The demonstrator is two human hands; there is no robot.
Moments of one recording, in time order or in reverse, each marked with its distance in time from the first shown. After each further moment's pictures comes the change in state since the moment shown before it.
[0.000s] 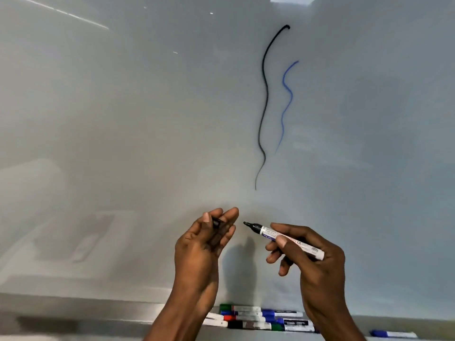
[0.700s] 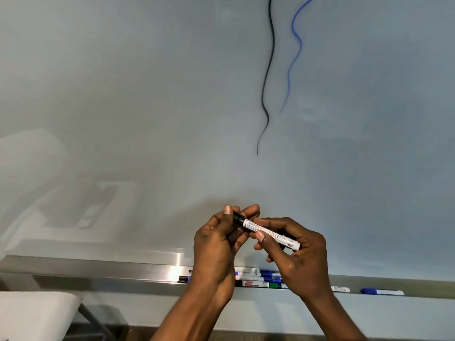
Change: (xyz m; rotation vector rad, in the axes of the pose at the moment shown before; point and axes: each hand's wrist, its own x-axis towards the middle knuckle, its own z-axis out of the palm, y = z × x) left_hand -0.044 -0.028 -0.002 0.082 0.012 -0.184; right_hand -0.039 0.028 -0.003 -0.269 -0.195 -0.009
